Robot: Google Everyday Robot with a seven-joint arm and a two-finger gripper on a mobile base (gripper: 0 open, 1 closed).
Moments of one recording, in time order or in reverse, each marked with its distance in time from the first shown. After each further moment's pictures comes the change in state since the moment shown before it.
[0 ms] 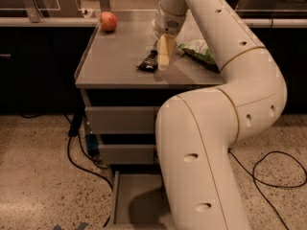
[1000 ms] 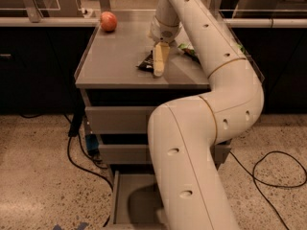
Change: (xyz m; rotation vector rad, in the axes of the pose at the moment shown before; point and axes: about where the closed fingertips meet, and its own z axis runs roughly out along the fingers) arm 0.002 -0.023 0.045 0.006 -0.026 -0.052
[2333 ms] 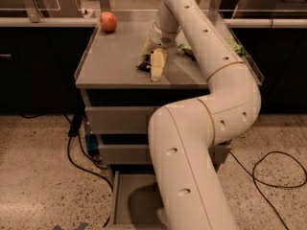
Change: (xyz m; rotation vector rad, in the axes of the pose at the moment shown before) arm -0.004 0.013 0.031 -0.084 -0.056 0.006
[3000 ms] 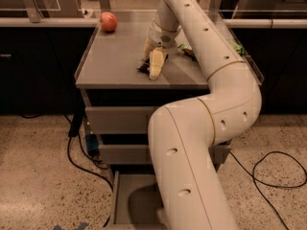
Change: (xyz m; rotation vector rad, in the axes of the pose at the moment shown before) arm 0.000 0.000 0.000 0.000 0.000 0.000
